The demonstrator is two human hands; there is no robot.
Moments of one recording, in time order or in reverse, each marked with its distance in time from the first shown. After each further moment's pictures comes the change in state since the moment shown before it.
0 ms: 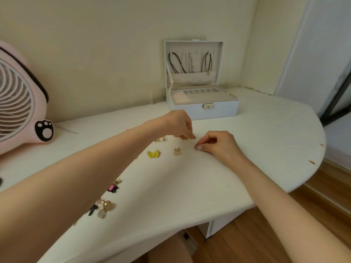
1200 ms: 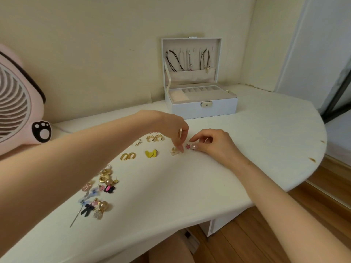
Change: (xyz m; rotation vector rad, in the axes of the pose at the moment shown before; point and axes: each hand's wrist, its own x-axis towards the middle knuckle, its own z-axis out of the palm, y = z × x) left_hand 0.008 -0.004 -0.011 0.440 -0.317 0.018; right_hand 0.003 0.001 0.004 -0.097 -0.034 -0.096
